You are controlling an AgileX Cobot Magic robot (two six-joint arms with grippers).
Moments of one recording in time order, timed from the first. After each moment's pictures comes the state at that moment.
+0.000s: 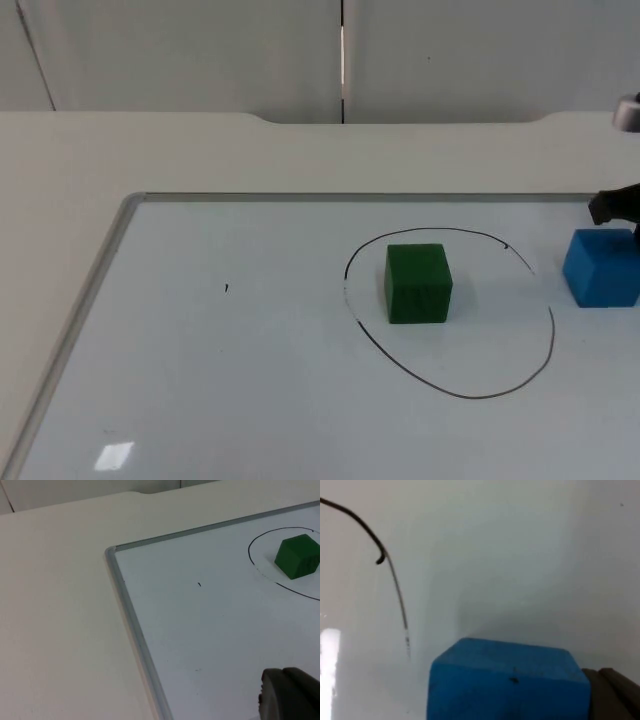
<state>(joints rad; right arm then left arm) 0.08 1.99 -1.12 0.24 0.45 -0.19 -0.28 0.00 -0.50 -0.09 1.08 0.05</state>
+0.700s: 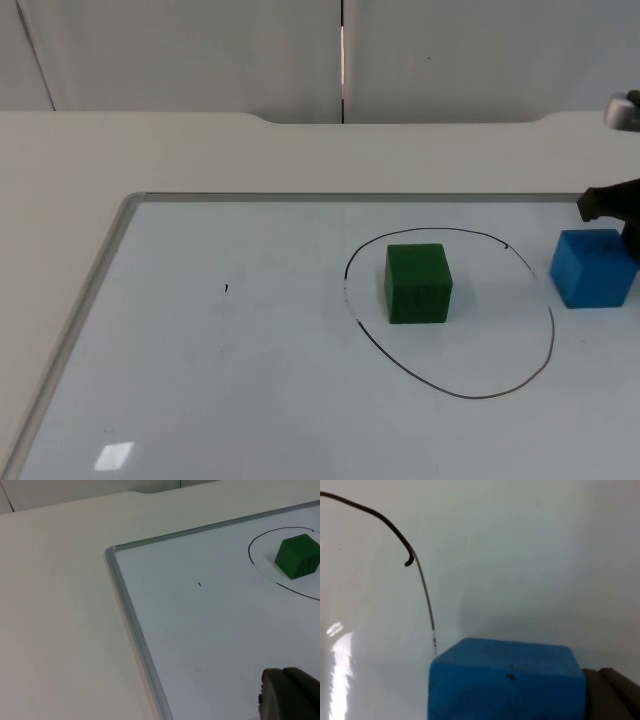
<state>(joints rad) 0.09 1.99 -1.12 0.30 0.46 -0.20 -0.28 0.00 -0.50 -0.09 1.08 0.05</state>
